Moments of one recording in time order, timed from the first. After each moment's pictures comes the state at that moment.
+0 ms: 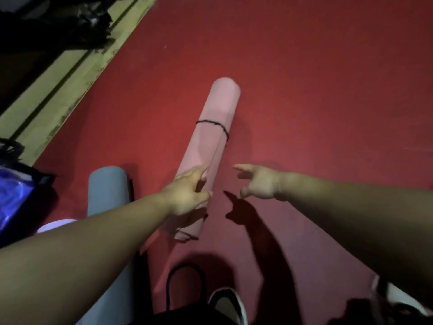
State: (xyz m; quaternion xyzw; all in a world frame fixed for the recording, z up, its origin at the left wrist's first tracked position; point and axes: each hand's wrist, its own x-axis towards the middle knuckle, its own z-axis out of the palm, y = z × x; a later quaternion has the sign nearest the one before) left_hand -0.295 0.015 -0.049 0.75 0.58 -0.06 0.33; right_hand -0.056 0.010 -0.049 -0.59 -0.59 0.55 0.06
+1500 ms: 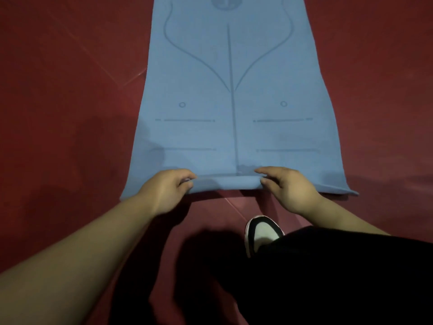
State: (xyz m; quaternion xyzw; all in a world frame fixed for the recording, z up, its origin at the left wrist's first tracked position) left_hand 0.237 -0.215 -0.140 0.91 0.22 -0.18 0.31; right_hand 0.400 -0.502 -0.162 -0.87 -0.34 0.25 0.26
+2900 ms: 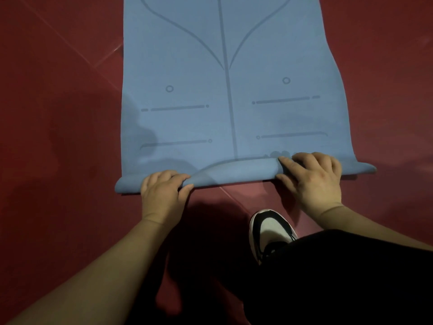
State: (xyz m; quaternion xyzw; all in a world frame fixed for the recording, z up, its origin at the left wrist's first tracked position) left_hand 0.213 -0.234 -0.233 0.95 0.26 -0.03 0.17; right_hand 0.397 -0.539 -0.230 -0.94 -0.31 -0.06 0.09
